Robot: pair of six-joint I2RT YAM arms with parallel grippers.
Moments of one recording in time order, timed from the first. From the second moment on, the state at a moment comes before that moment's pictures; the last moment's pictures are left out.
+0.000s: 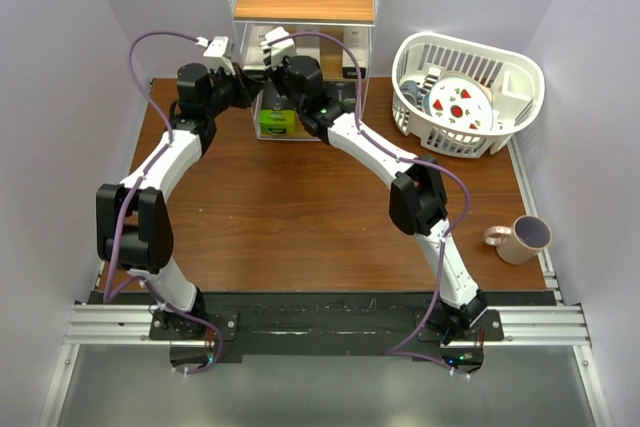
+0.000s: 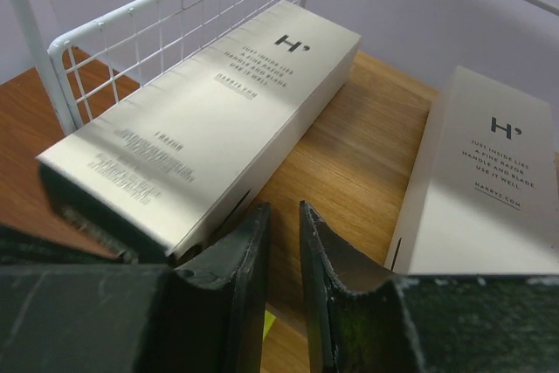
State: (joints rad) left arm -0.11 1.68 1.29 0.25 0.43 -0.29; right arm 0.72 2.35 2.24 0.09 0.27 -0.21
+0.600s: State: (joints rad) left arm -0.11 1.54 1.23 0.15 0.47 -0.26; right arm 0.72 2.12 1.95 0.09 0.24 -0.19
